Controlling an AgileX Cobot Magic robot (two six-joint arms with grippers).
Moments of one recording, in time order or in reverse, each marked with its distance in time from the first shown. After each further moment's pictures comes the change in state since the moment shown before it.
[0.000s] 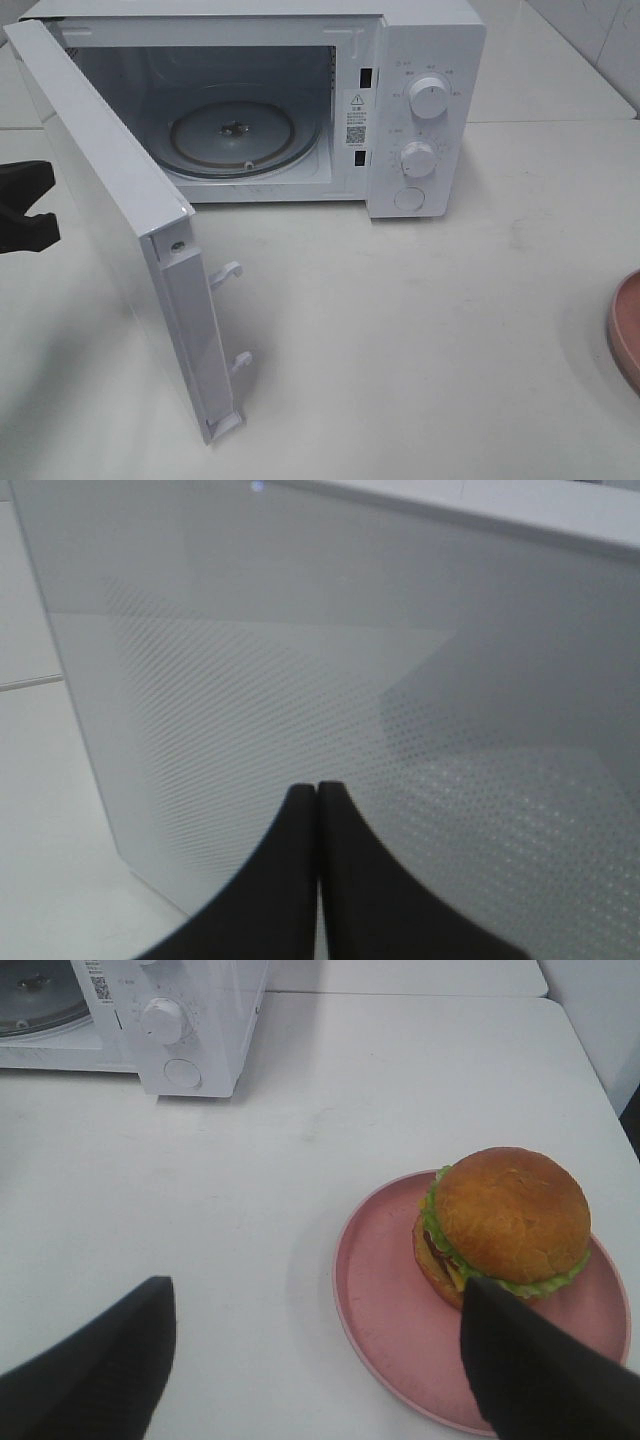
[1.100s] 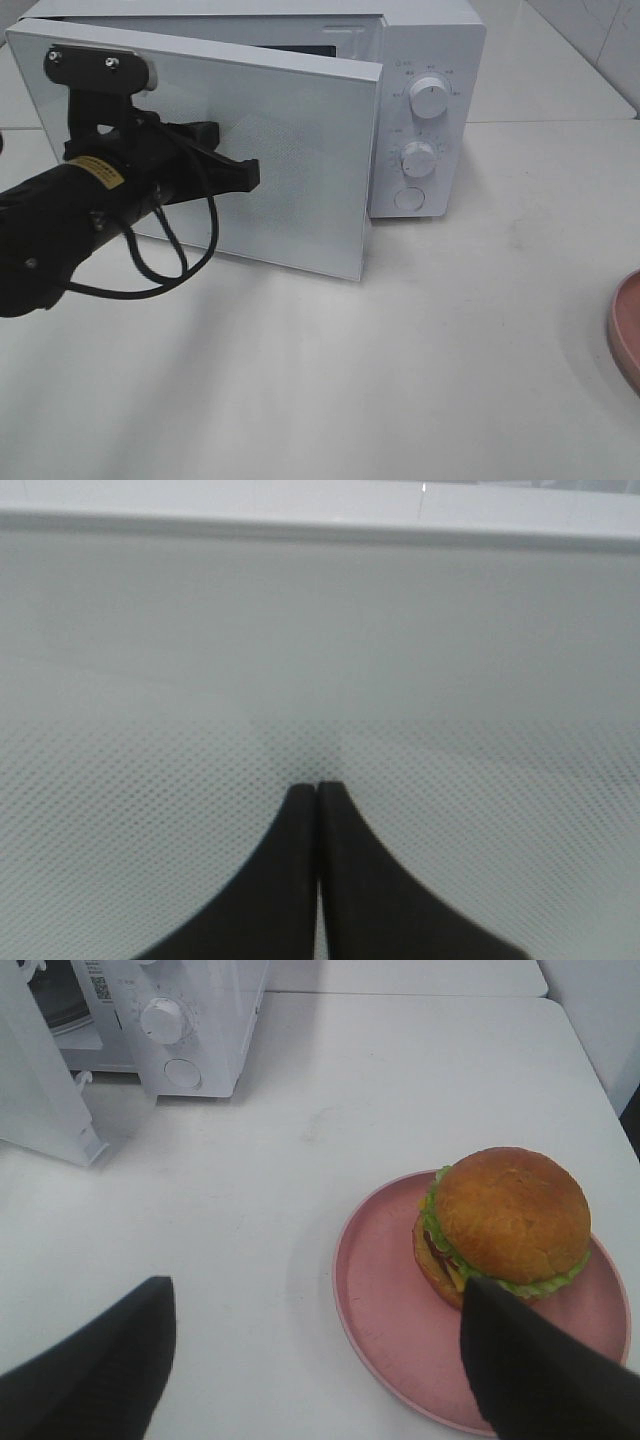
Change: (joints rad) left arm -0.508 0.357 -0.402 -0.700 0.003 0.355; right arm 0.000 0.000 0.000 0.000 0.000 0.000
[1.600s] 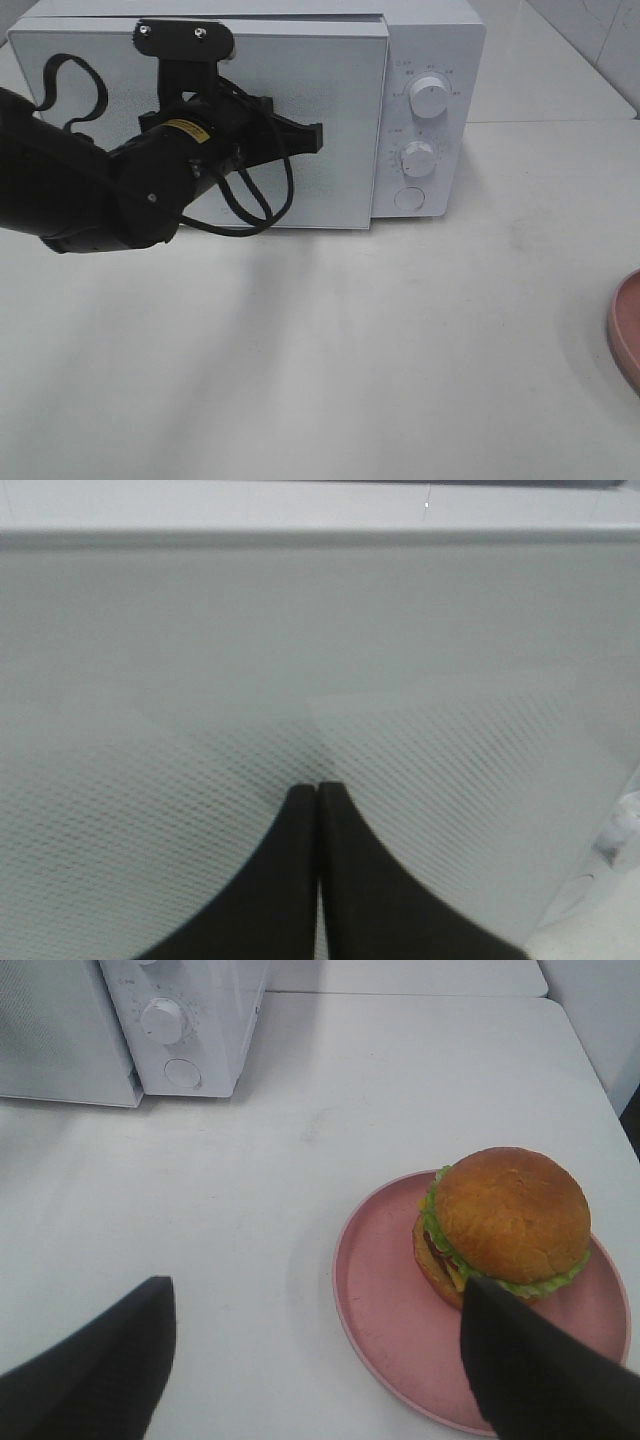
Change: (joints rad) left arm -0.036 0.168 -0.285 -0.140 0.100 0.103; right arm 0.000 0.000 0.000 0.000 0.000 0.000
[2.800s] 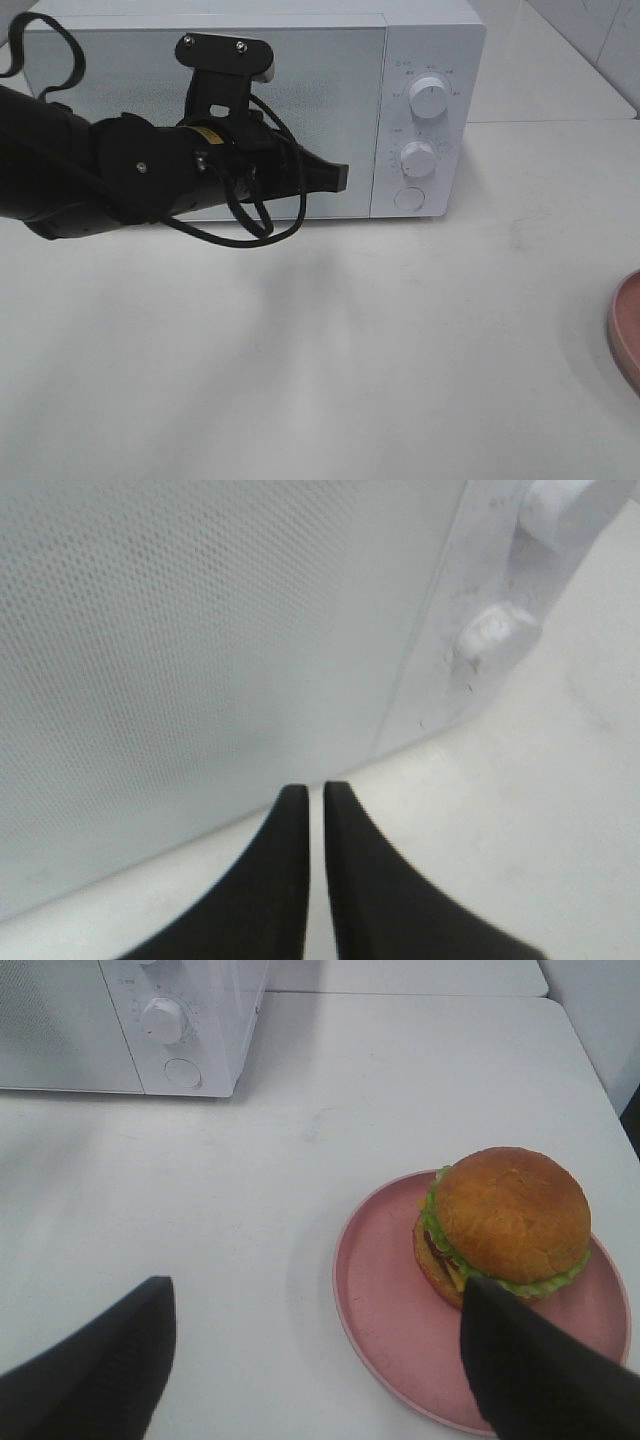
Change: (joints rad) left arm -0.045 -0.105 0.006 -0.095 0.377 0.138; right arm 0.000 0.000 0.000 0.000 0.000 0.000
